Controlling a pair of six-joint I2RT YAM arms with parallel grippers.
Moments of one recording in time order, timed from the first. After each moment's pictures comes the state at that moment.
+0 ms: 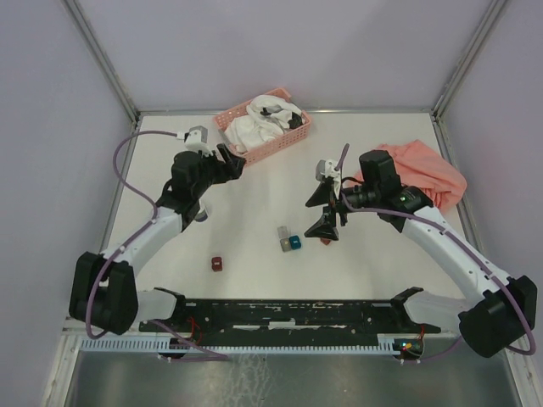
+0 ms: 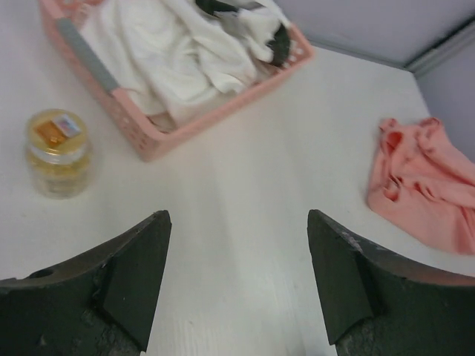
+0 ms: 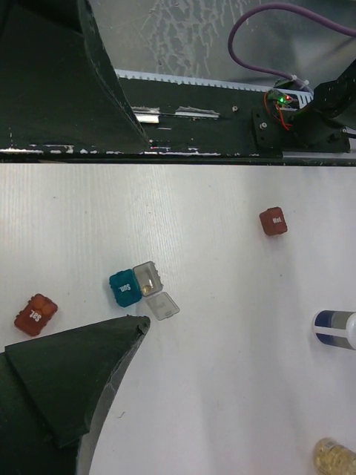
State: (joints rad) left arm -0.30 1.35 0.86 0.21 0.00 -0.46; right arm 0.47 1.18 1.02 -0.49 -0.97 -0.39
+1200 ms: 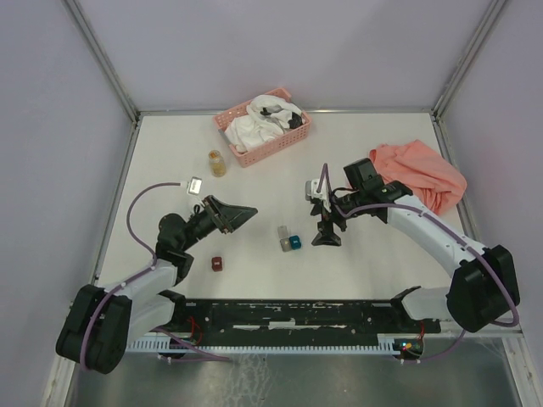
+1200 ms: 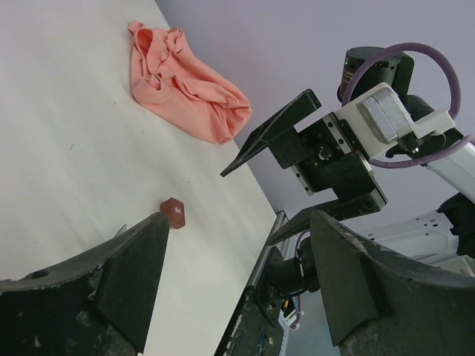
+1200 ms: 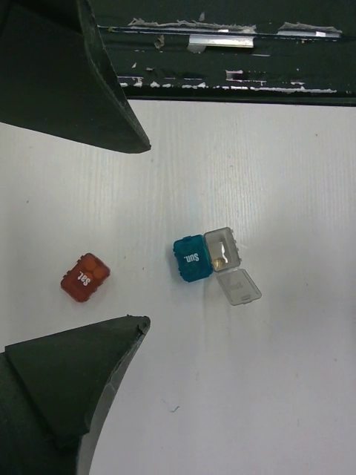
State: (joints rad) left arm -0.32 1.05 0.19 1.00 0.61 -1.02; right arm 0.47 1.34 0.98 -0.64 -0.84 -0.78
